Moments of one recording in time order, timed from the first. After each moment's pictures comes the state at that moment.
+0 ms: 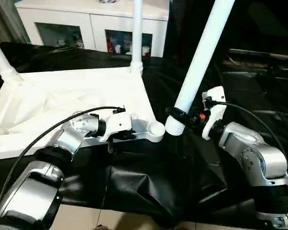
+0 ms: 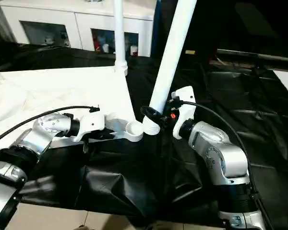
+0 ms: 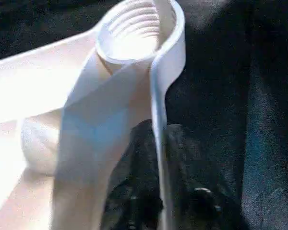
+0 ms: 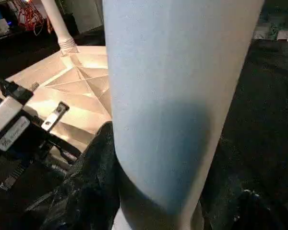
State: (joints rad) left arm -0.73 0.40 -0.33 0.83 0.20 -0.23 -1.08; right arm -0.39 -0.29 -0.02 -0.04 0.43 0.64 0.58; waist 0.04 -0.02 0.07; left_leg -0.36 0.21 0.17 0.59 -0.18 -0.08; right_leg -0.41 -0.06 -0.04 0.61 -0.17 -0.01
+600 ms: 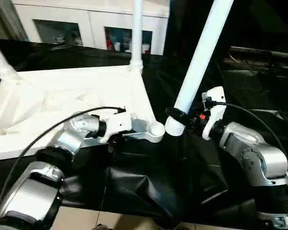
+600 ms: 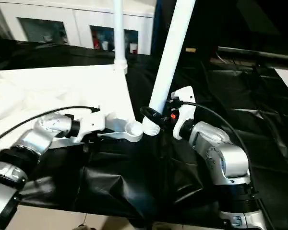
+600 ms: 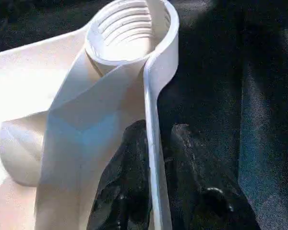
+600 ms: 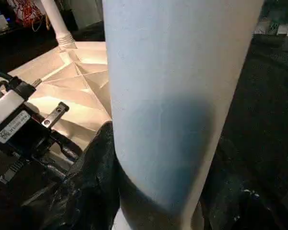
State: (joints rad) left arm -0.76 0.40 -0.32 0.87 0.17 -0.23 -1.14; right arm -0.39 -0.30 -0.01 -0.04 0.43 0.64 0.59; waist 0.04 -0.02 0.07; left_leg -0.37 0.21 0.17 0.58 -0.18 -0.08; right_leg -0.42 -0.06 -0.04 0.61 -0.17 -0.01
